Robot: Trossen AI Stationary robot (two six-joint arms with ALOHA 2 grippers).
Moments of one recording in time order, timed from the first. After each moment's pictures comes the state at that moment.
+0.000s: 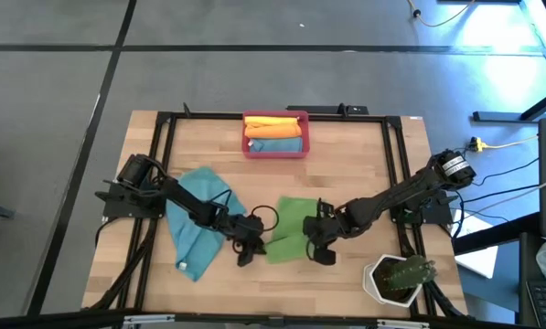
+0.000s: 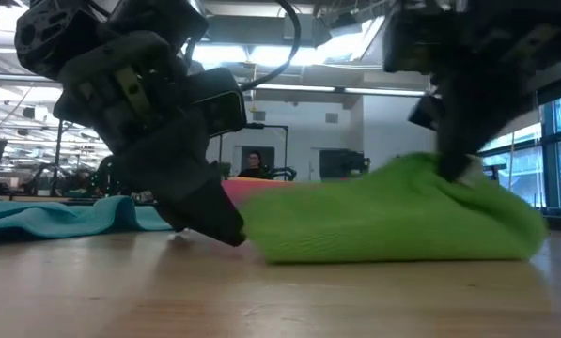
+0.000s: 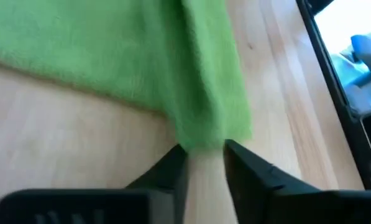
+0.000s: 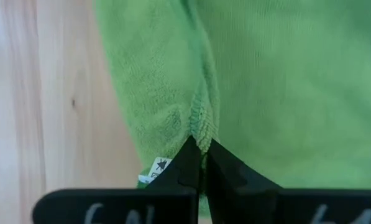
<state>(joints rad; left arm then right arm) -0.31 1.89 0.71 0.56 0.08 -0.57 0.40 1.64 1.01 -0.52 0.10 0.50</state>
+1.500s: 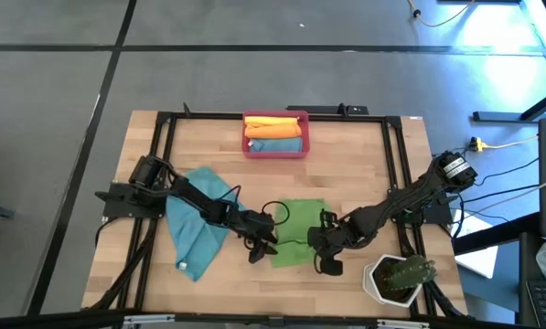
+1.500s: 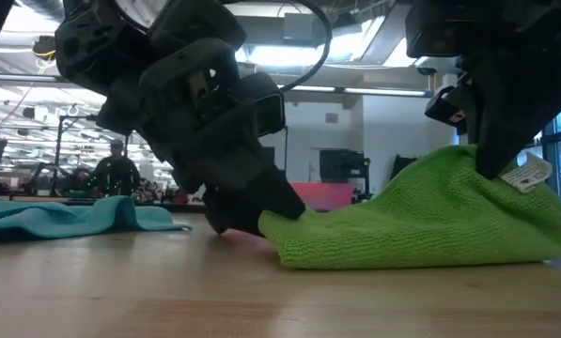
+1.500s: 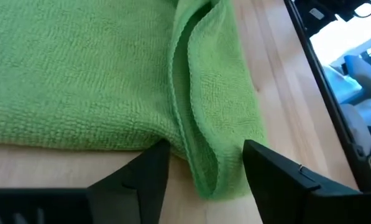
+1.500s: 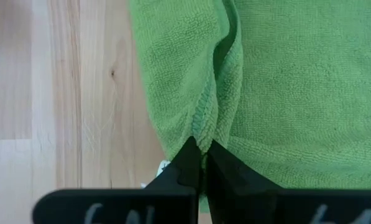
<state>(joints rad) -0.25 1.97 0.82 0.59 0.14 -0.55 0.49 1.64 1.01 -0.52 0.09 0.53</state>
